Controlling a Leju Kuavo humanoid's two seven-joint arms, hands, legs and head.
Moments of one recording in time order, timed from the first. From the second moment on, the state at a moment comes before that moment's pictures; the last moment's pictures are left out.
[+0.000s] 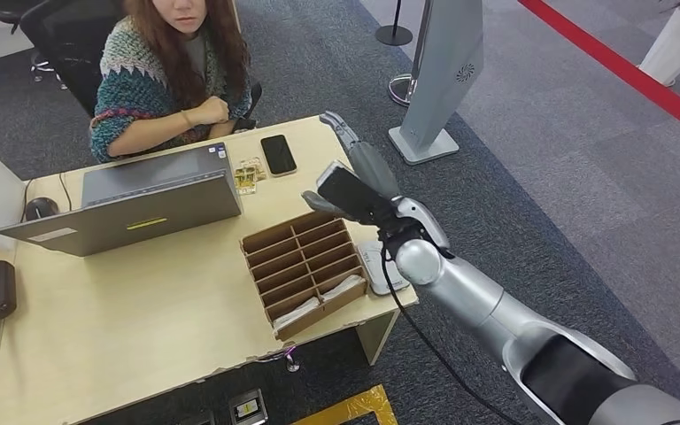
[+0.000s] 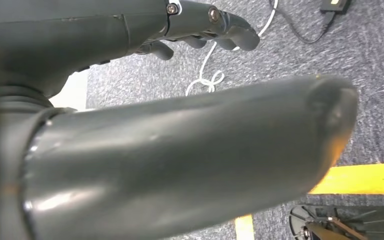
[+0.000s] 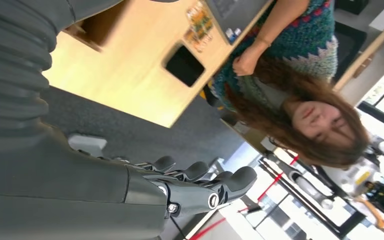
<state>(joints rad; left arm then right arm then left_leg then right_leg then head) -0.12 0.01 -1.19 -0.24 0.93 0.64 -0.18 -0.45 -0.39 0.52 -1.59 0.33 -0.43 0.05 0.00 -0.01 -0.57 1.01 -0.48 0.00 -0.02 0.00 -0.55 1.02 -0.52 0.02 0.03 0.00</state>
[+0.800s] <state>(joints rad) -0.12 0.02 -1.17 -0.24 0.91 0.62 -0.18 -0.10 -0.43 0.24 -1.90 0.30 -0.43 -0.01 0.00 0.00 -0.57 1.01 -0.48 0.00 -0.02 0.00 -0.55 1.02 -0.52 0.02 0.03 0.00</state>
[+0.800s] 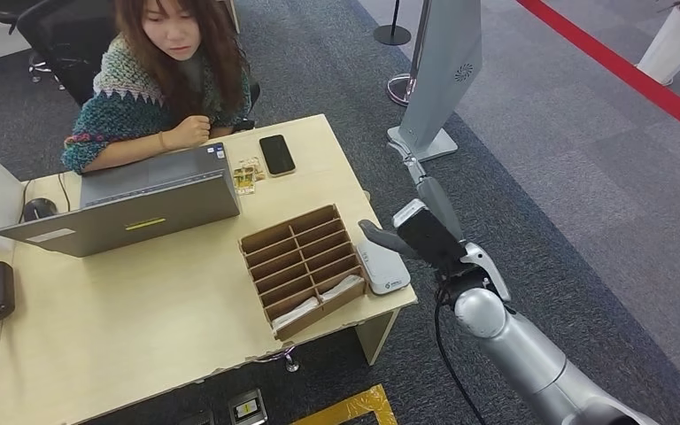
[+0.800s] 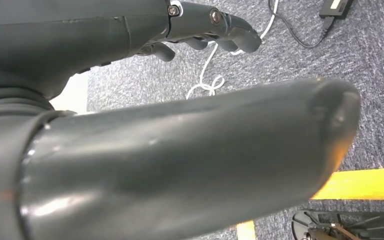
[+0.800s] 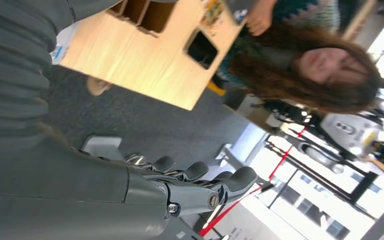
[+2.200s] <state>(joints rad) -0.14 0.02 -1.17 -0.24 0.88 0.62 -0.16 -0.06 -0.37 0.16 -2.08 0.20 -0.44 -0.10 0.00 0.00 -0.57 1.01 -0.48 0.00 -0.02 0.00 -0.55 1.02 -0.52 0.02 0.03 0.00</state>
